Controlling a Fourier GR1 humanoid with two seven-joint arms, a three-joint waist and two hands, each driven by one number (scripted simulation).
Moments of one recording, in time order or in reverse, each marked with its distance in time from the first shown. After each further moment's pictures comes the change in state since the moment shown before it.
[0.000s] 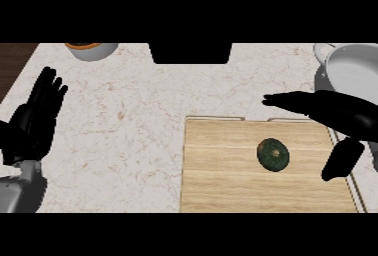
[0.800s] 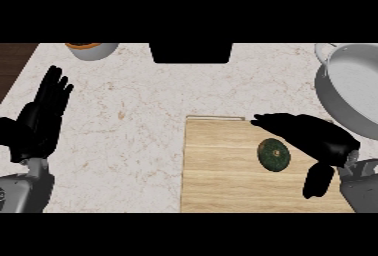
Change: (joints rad) left arm -0.017 -0.061 0.028 0.009 -0.056 -0.035 0.010; right arm 0.145 0.176 -0.002 -0.095 0.245 0.069 0.159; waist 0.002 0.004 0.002
